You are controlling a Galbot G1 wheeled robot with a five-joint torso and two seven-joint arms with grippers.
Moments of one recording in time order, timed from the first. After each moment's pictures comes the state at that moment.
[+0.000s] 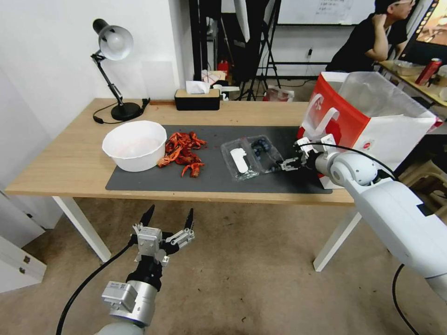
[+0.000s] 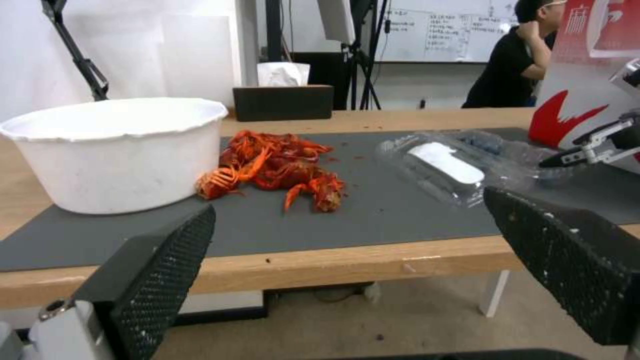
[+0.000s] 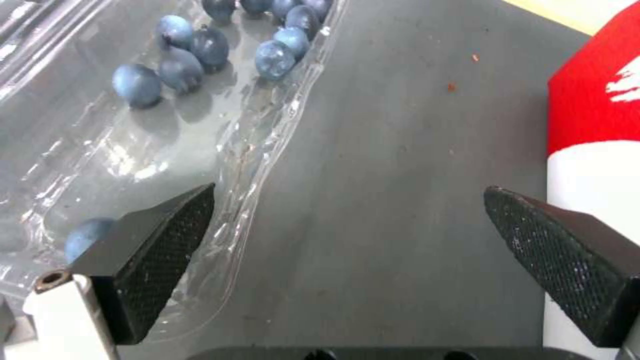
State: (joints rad) left arm 1.83 -1.50 -0.44 -2.34 -0.07 0.01 0.05; right arm -0.55 0.86 0.05 1.54 0.55 -0.74 -0.21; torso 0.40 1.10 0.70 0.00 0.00
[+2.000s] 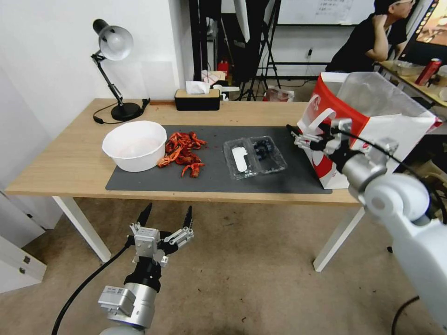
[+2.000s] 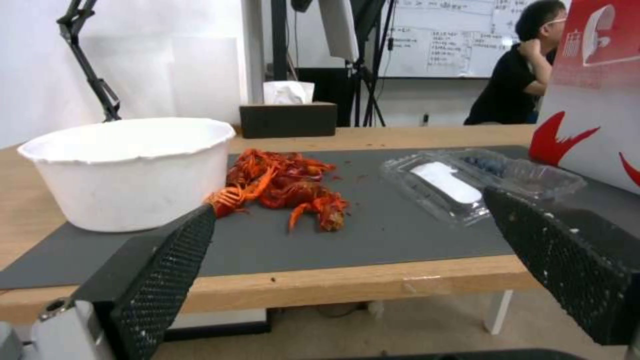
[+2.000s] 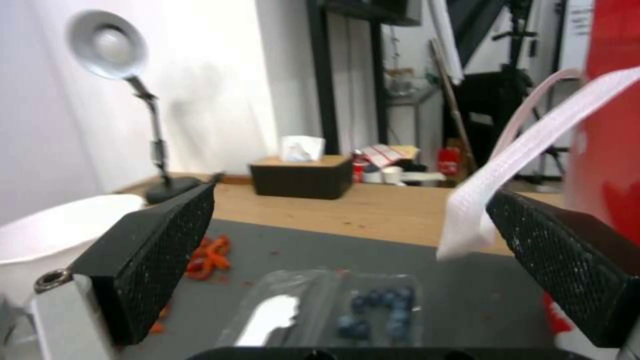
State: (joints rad) left arm 1.85 -1.51 -0.43 -2.36 -0.06 -0.03 0.05; right arm -1.07 0.90 0.49 2.00 0.84 -0.22 -0.12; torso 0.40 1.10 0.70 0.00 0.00
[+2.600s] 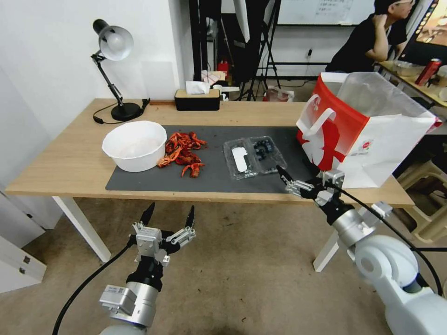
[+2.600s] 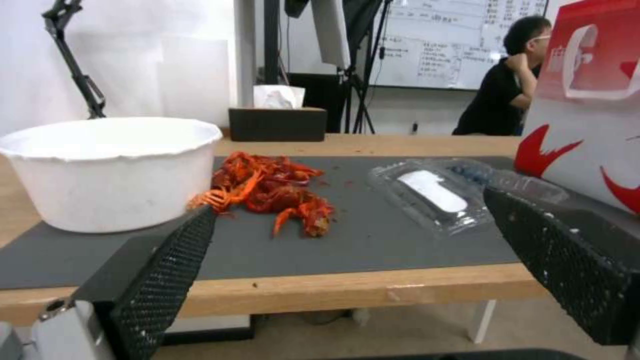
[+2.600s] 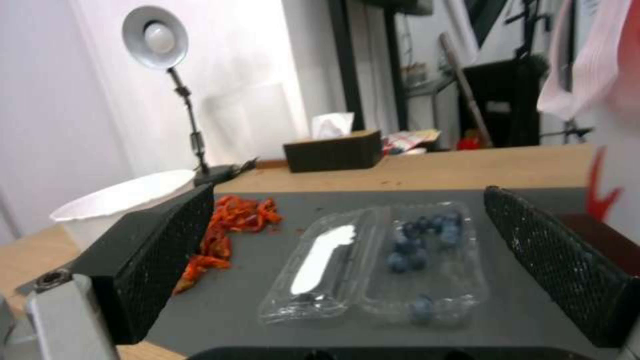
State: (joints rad) left arm 1.84 -1.49 -0.42 -2.35 -0.11 -0.05 0.05; right arm -1.41 1.07 0.58 2.10 0.70 -0.04 -0.22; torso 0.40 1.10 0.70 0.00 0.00
